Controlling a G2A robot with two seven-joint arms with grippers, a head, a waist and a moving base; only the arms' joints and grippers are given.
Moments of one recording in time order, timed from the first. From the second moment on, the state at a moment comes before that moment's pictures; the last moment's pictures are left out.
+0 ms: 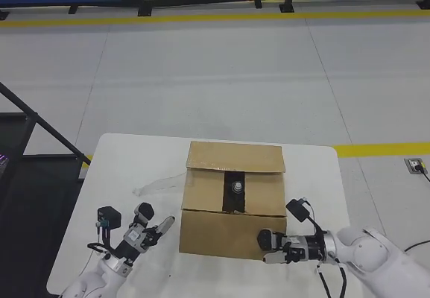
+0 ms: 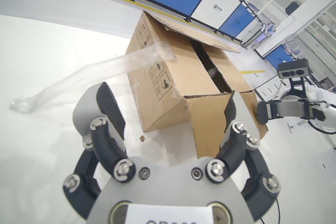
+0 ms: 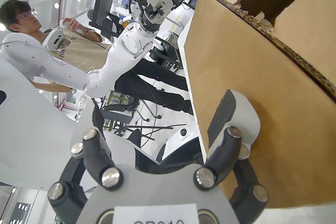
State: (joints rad) left arm 1.49 -1.31 -1.59 -1.71 0.82 -0.60 -0.13; right arm -0.86 -0.78 0.76 -1.43 0.34 -0.83 0.84
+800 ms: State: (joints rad) left arm 1.45 -1.28 -1.50 -1.63 0.88 -0.61 -0.21; right arm -0.92 -0.80 0.85 -1.48 0.26 -0.90 0.70
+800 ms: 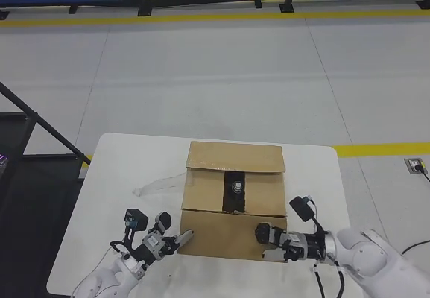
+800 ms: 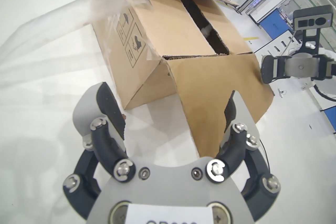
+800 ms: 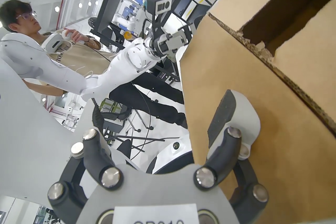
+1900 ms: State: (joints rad) left arm 1.45 -1.28 -1.48 -1.63 0.87 -0.59 -0.20; right arm -0.93 -0.84 0.94 -1.39 0.64 -0.76 0.59
